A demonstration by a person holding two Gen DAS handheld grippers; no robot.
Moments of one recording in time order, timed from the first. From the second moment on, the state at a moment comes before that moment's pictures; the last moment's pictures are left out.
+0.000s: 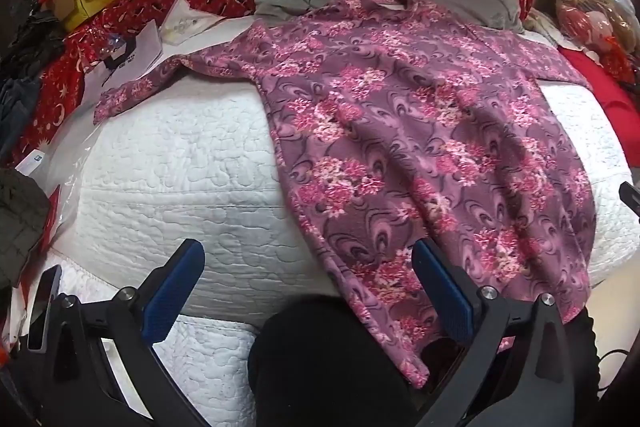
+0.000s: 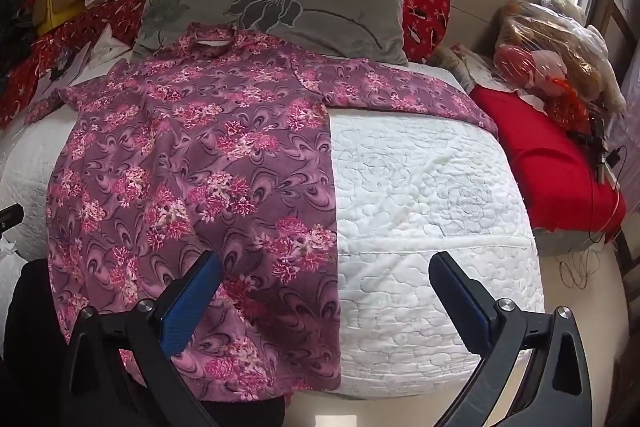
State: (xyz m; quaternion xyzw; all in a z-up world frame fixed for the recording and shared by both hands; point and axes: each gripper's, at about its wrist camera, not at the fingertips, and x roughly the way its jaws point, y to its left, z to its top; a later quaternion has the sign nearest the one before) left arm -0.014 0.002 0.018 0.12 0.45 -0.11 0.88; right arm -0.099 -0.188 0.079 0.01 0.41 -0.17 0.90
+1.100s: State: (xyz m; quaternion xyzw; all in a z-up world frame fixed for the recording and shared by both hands) left arm -0.023 -0.006 0.024 0.12 0.44 -0.12 0.88; right arm -0.100 -0.193 0.085 0.02 0.39 -0.18 0.90
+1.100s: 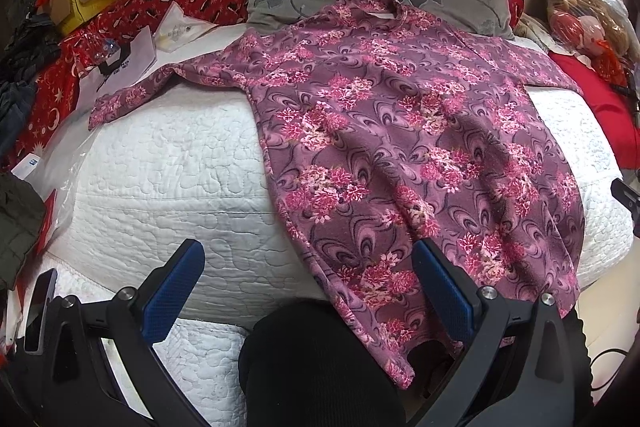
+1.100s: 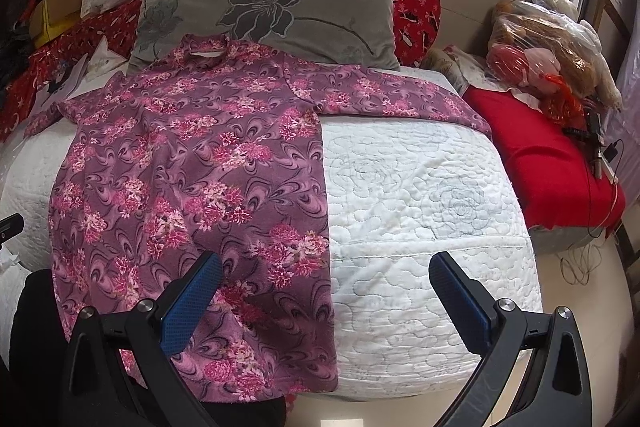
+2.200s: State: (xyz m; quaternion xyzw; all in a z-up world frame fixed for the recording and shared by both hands) left arm -0.017 -0.003 0.012 0.12 0.45 -0.11 0.88; right arm -0.098 -0.192 0.084 0.02 0.39 -0.17 0.90
